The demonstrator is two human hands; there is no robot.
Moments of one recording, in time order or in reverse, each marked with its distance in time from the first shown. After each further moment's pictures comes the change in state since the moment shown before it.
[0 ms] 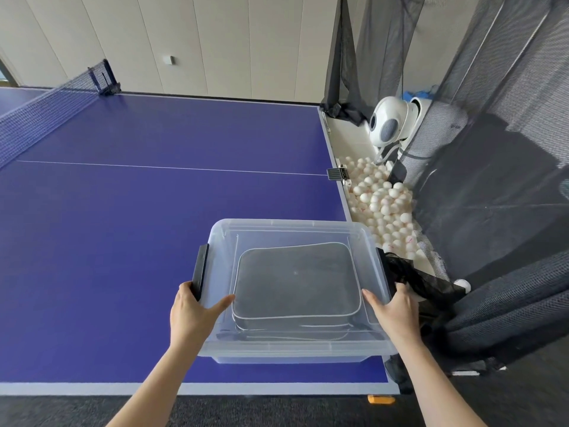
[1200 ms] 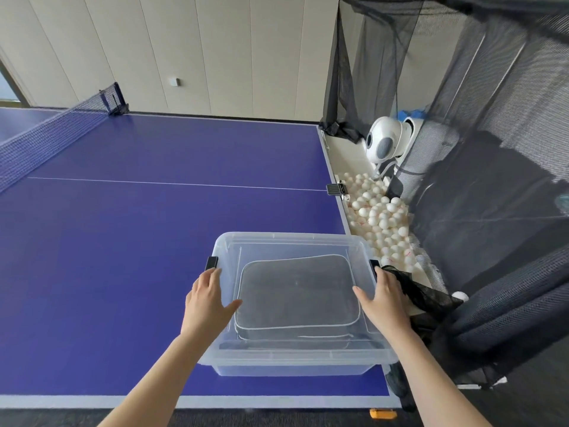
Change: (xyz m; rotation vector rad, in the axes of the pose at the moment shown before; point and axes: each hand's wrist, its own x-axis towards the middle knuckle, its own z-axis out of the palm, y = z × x) left_hand 0.006 0.034 -0.009 0.369 -0.097 0.335; right_hand 0.008 -0.035 -0.009 -0.236 -0.028 -0.254
